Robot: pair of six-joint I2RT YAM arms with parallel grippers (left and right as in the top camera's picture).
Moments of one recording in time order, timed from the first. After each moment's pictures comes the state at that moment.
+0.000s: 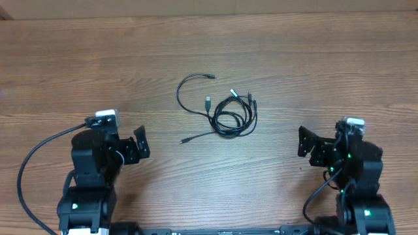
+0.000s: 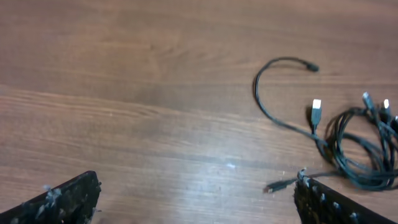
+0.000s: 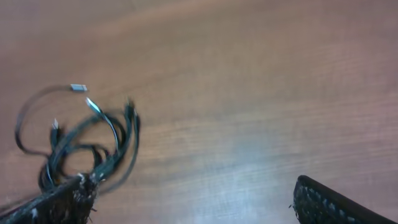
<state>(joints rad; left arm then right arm) 0.02 0.73 0.70 -0.66 0.03 -0.15 -0.02 0.58 0.51 -0.52 -0.09 0.20</state>
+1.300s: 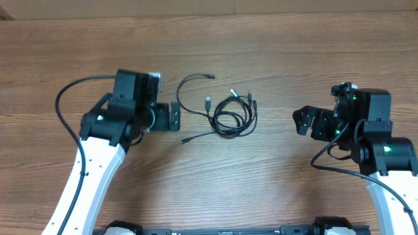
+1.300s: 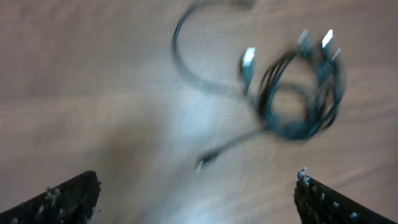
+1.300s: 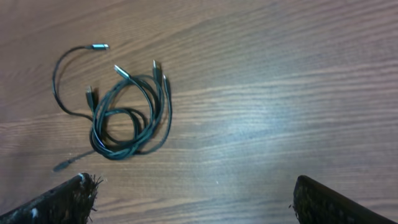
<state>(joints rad) -0.23 1.31 1.18 -0.86 0.11 -0.19 -0.02 1.06 1.02 -0.90 -0.23 0.20</state>
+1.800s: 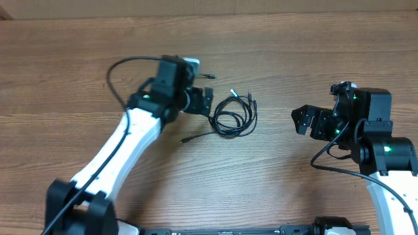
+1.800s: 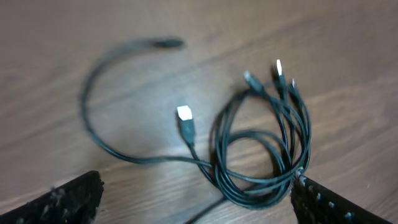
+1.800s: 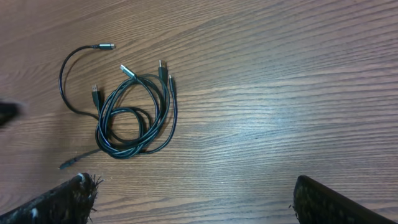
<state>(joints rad) -0.40 1.61 1.19 -0.53 0.14 -0.19 -0.02 1.06 1.02 -0.90 -0.25 0.20</state>
